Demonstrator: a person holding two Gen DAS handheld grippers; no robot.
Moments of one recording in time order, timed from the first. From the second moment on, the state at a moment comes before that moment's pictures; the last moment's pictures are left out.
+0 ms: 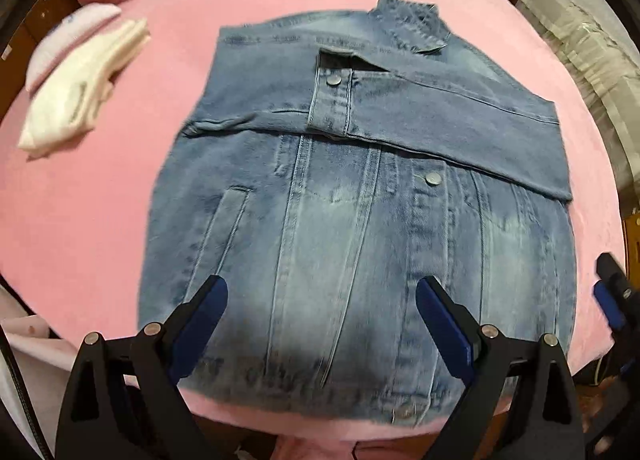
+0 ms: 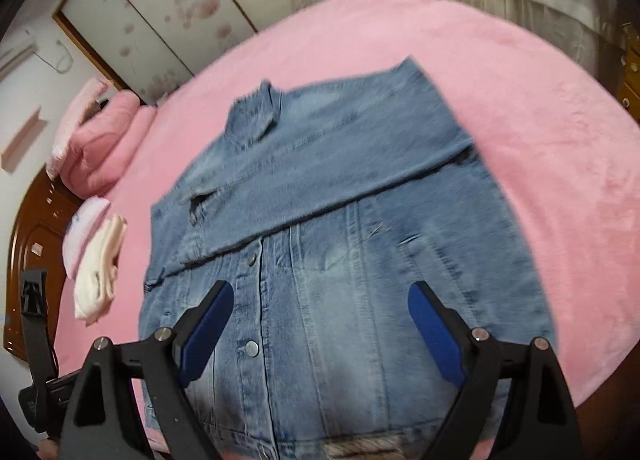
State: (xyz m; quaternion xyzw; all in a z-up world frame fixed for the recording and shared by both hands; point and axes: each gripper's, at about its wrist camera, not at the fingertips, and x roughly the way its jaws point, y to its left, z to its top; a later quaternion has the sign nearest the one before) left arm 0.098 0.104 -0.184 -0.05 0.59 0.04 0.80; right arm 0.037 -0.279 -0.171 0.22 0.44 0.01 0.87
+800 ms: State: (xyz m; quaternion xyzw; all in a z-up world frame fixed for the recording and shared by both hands) left arm -0.010 0.128 -0.186 -0.09 0.60 0.08 0.79; right arm -0.085 -0.325 -0.197 0.26 0.45 -0.06 0.85
